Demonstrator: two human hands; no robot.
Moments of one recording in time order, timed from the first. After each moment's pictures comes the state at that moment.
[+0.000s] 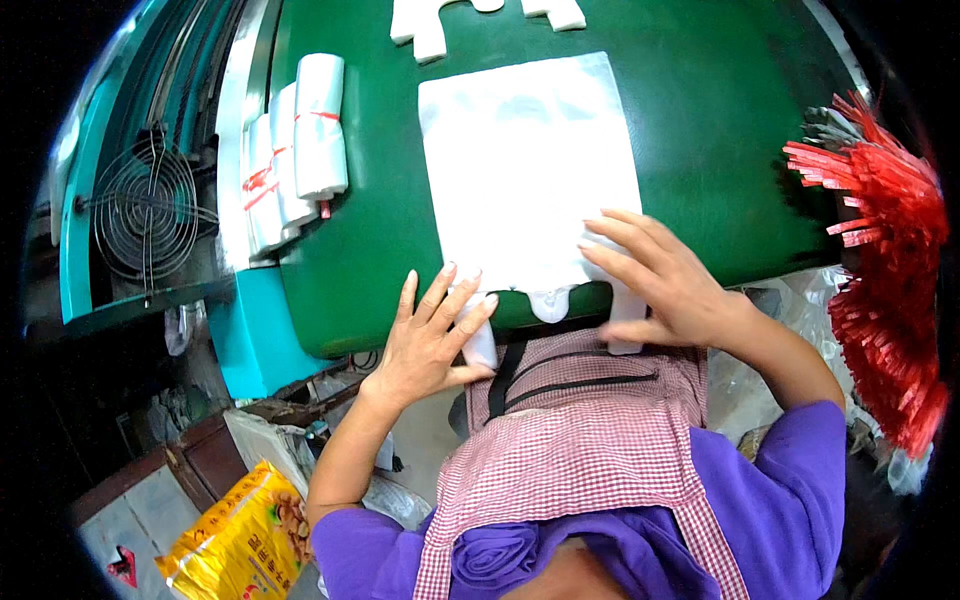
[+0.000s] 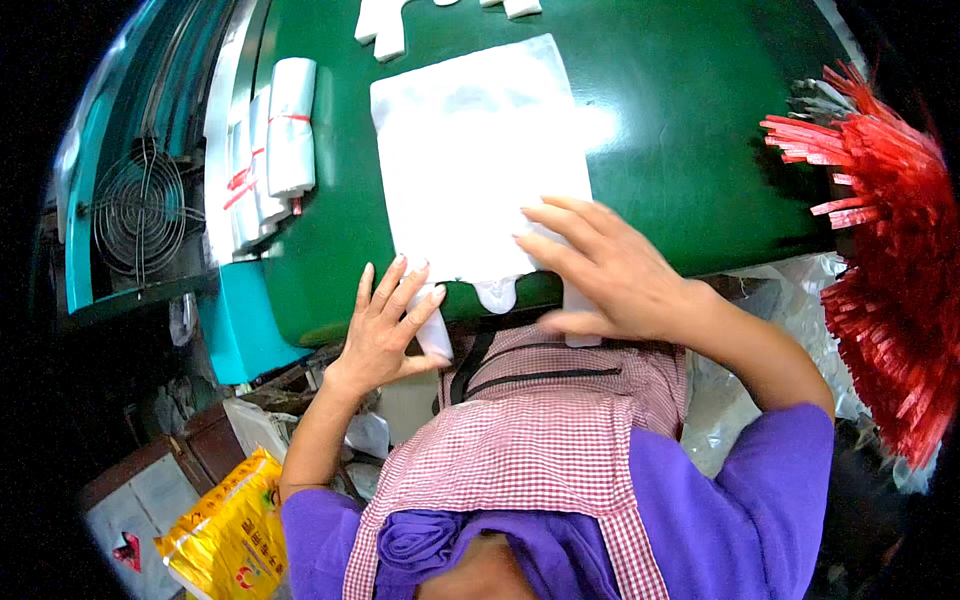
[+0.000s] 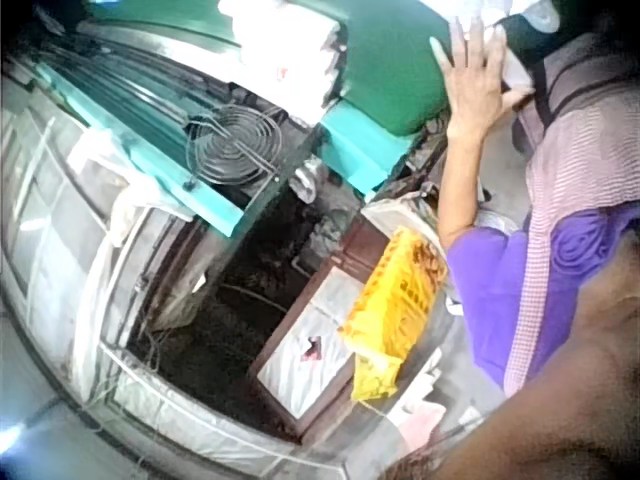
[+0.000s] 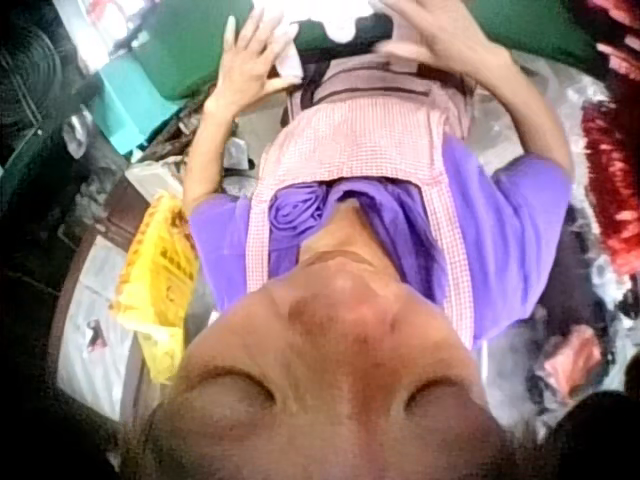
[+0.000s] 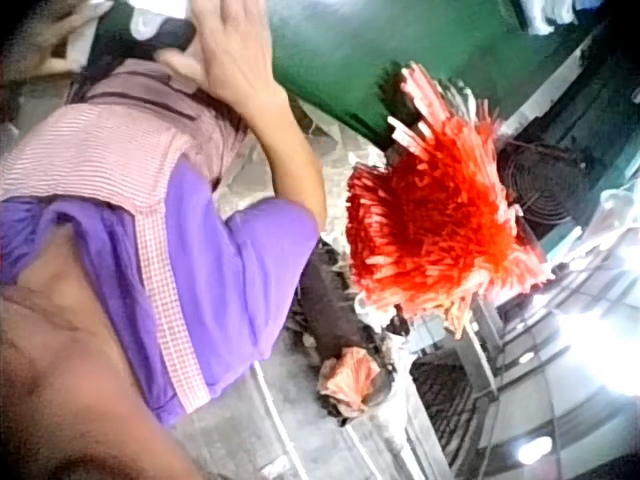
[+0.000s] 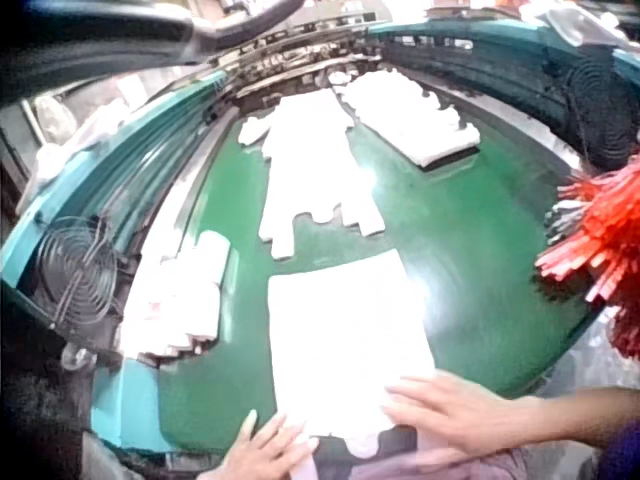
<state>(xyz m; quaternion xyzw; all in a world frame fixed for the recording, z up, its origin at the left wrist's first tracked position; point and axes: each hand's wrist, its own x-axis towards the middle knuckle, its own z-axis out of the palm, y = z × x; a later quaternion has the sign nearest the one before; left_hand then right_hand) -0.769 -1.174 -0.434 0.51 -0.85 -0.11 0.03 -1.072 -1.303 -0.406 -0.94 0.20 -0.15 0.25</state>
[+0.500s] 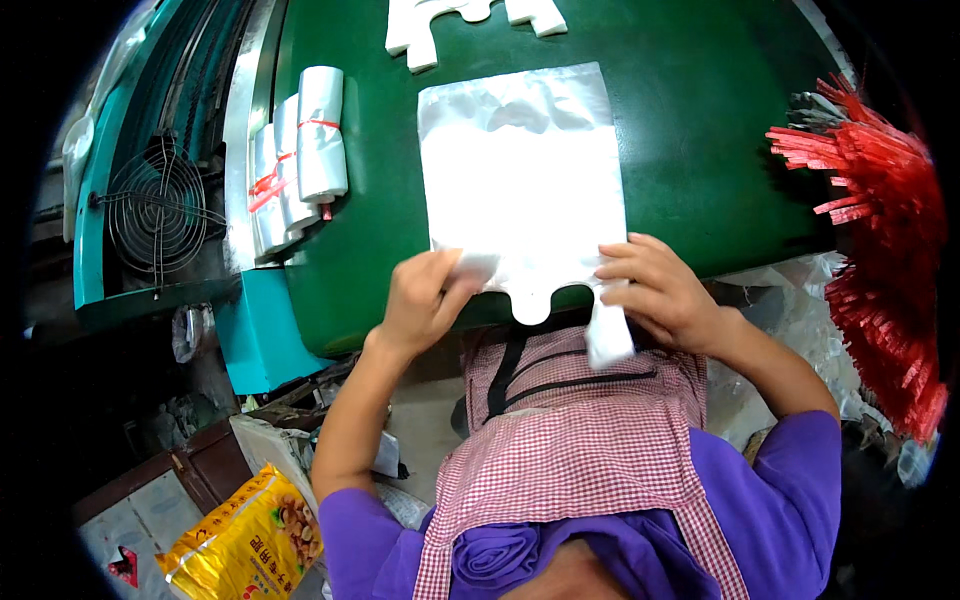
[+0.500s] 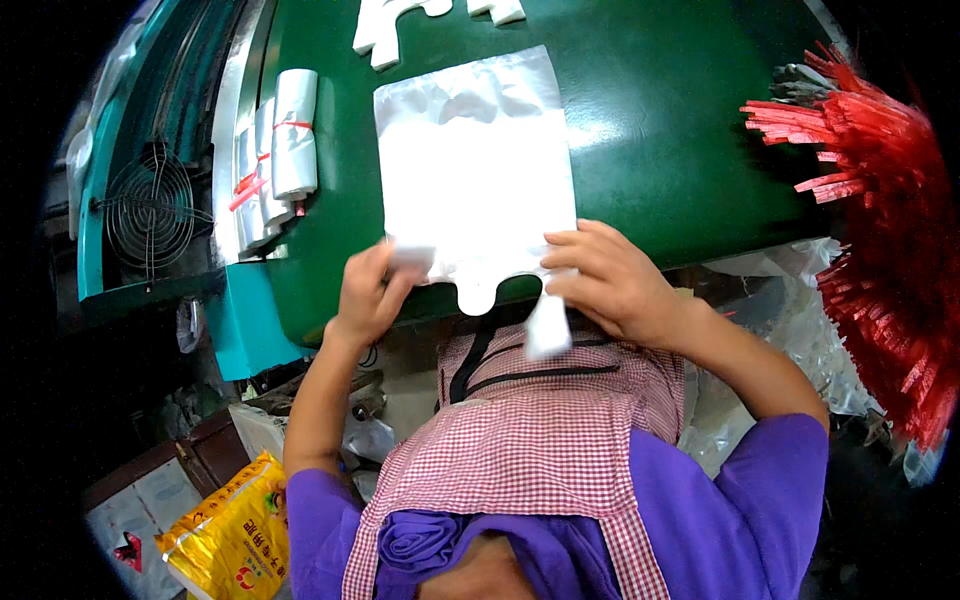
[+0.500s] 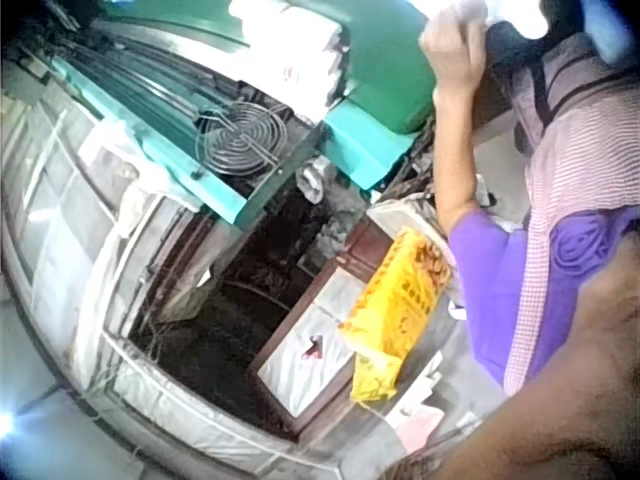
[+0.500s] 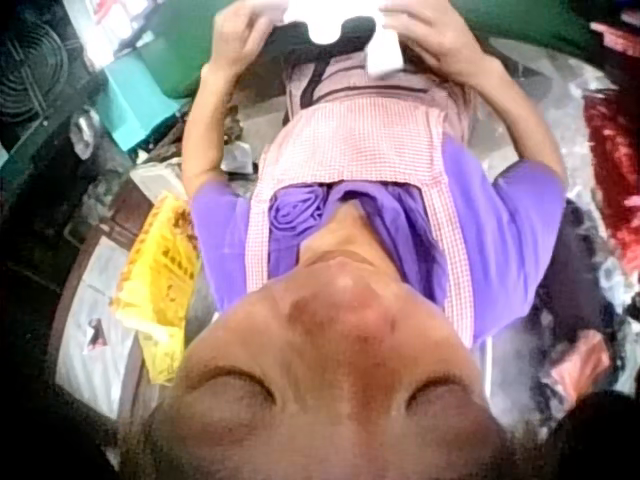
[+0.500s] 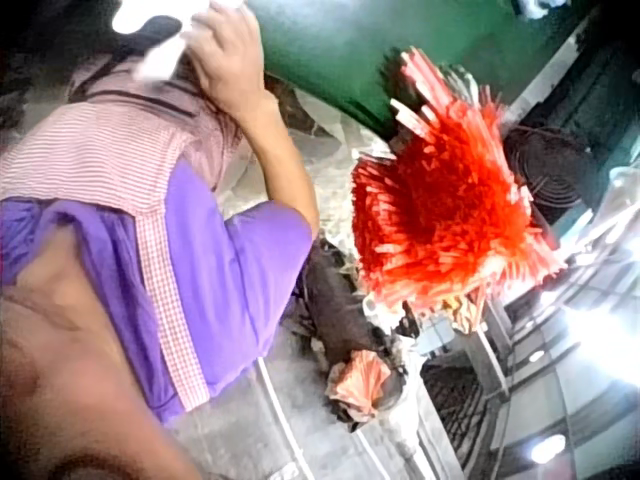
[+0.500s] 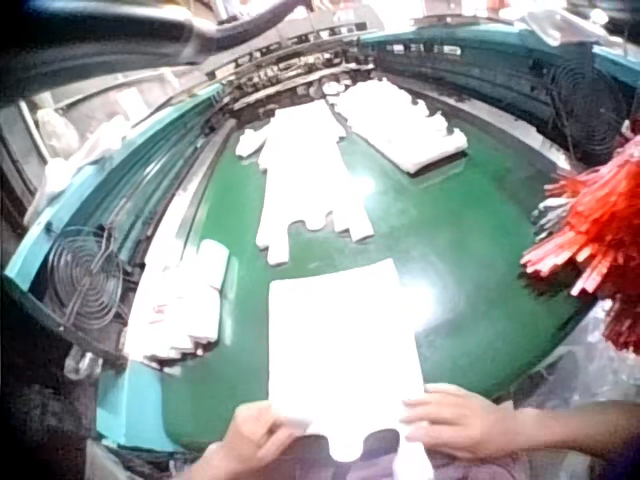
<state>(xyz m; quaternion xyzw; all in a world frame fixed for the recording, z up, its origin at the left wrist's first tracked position) -0.784 -1.227 -0.423 0.51 -0.78 -0.19 0.30 -1.099 -1.284 -0.426 -0.91 0.16 -0.26 0.27</state>
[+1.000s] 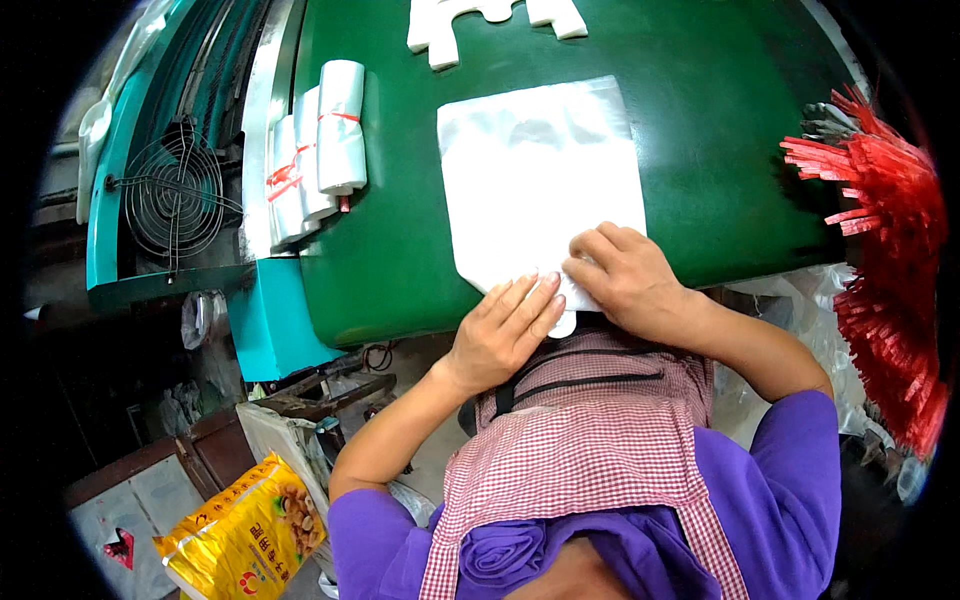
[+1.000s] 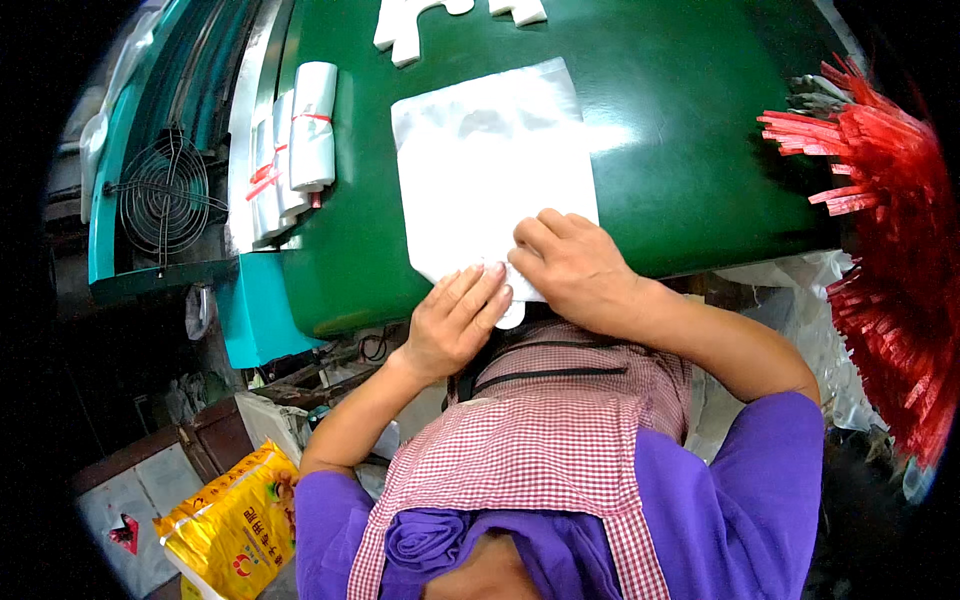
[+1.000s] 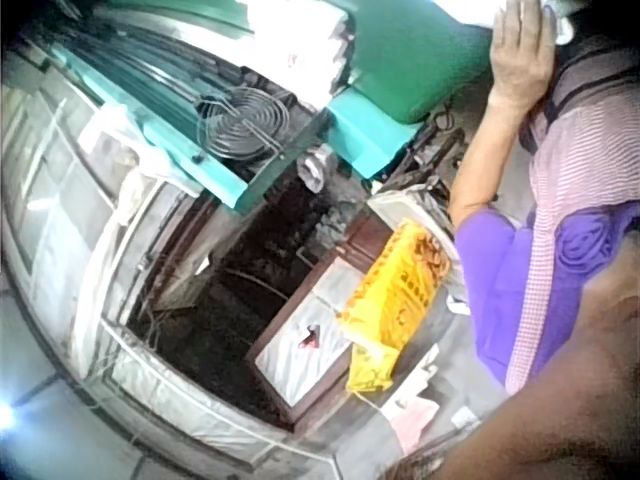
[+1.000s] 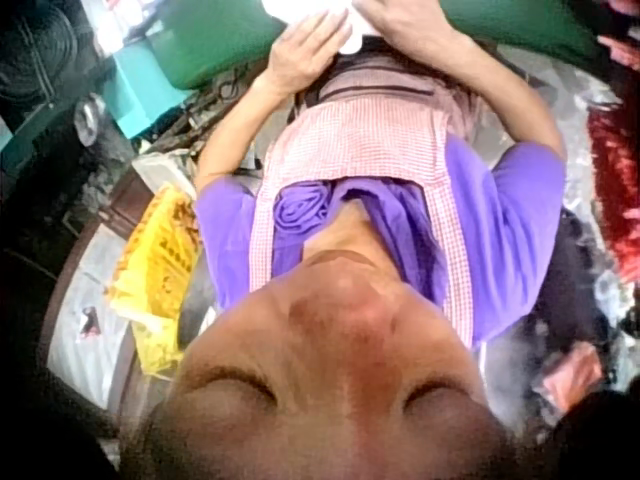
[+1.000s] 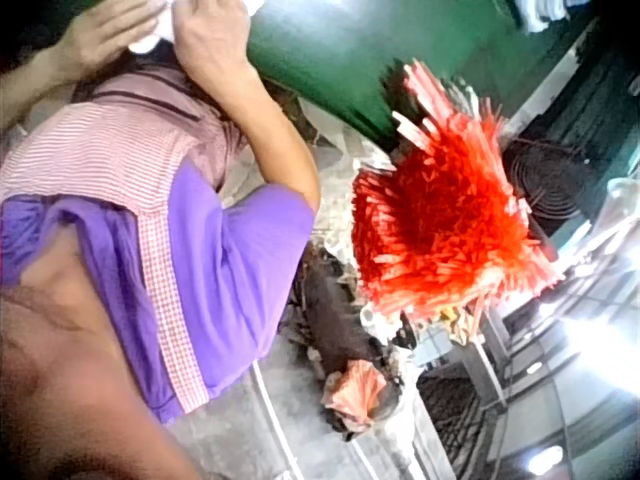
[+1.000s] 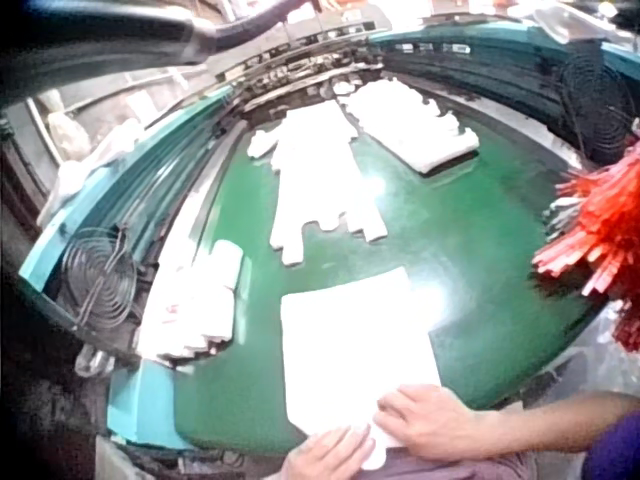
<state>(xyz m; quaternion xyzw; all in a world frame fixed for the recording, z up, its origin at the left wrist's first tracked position) -0.842 -1.187 -0.447 0.43 -0.87 0.05 0.24 -1.045 -1.290 -0.432 -0.95 0.21 -0.20 0.14</state>
